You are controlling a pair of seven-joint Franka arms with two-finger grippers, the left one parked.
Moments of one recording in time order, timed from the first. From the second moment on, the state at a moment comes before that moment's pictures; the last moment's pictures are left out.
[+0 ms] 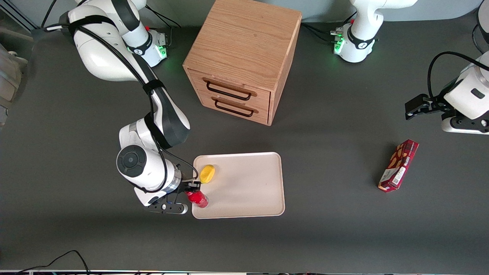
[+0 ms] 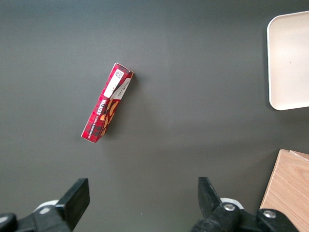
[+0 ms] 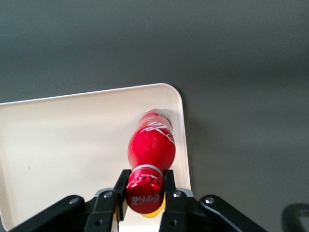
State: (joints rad) arm 0.35 0.82 0.05 -1.09 0.03 1.98 0.47
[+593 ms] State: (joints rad) arm 0.35 0.83 0.05 -1.08 0.04 1.99 0.48
